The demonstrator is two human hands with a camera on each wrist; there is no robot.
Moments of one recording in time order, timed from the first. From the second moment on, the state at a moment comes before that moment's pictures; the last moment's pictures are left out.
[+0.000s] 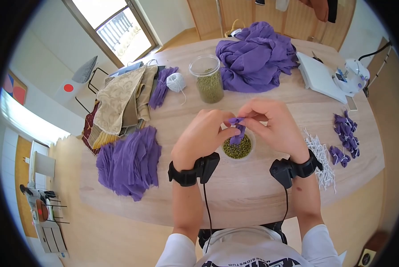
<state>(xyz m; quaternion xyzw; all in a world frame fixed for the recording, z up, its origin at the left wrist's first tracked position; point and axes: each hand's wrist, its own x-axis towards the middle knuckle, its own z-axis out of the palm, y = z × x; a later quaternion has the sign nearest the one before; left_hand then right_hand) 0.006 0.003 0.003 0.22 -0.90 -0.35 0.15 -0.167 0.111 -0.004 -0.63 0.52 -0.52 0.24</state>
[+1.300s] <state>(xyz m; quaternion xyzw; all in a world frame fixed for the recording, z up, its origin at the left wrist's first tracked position) 0.008 -0.004 -0.003 0.15 -0.89 -0.37 0.24 -0.173 0.102 -0.010 -0.56 0.55 -0.58 0.24</state>
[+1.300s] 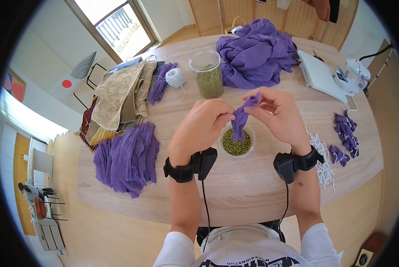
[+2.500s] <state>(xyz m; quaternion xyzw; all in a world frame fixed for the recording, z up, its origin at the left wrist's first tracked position) 0.011 0.002 0.013 0.20 -0.81 -0.37 0.39 -0.175 0.106 -0.007 -0.48 0.47 -0.65 0.35</state>
